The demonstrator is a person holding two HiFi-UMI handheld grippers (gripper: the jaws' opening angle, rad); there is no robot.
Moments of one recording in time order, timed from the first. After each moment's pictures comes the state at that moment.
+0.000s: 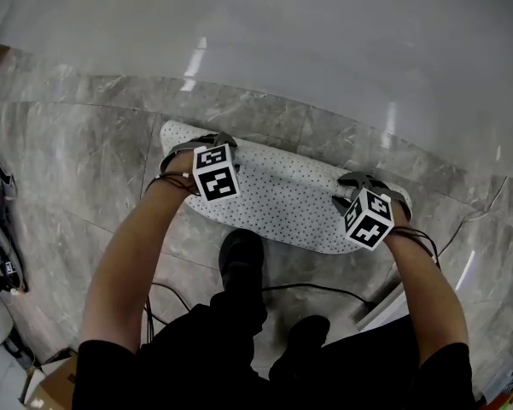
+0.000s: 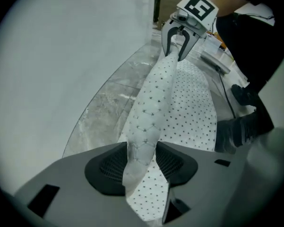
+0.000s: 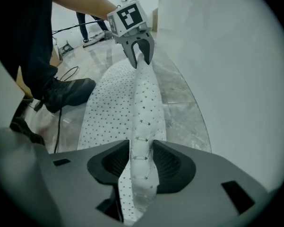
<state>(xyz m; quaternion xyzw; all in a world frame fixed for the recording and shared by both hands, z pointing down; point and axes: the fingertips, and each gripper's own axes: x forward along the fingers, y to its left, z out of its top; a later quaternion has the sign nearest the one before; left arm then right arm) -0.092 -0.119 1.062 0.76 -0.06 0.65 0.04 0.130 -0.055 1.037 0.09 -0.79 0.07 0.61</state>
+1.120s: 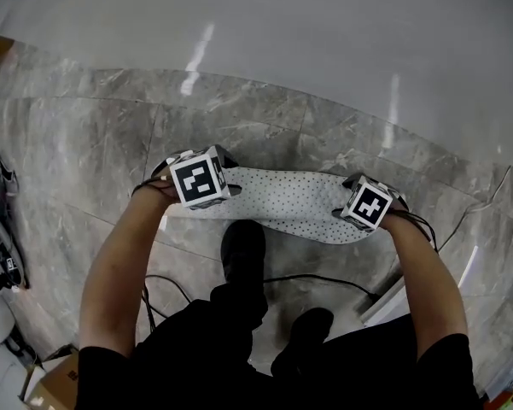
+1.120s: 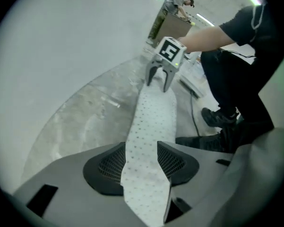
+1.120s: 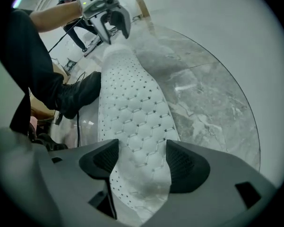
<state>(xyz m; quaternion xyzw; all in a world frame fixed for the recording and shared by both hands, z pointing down) -0.085 -0.039 1.021 0.79 0.03 0.58 0.17 0.145 0.001 1.077 0.02 -0.75 0.22 0.62</state>
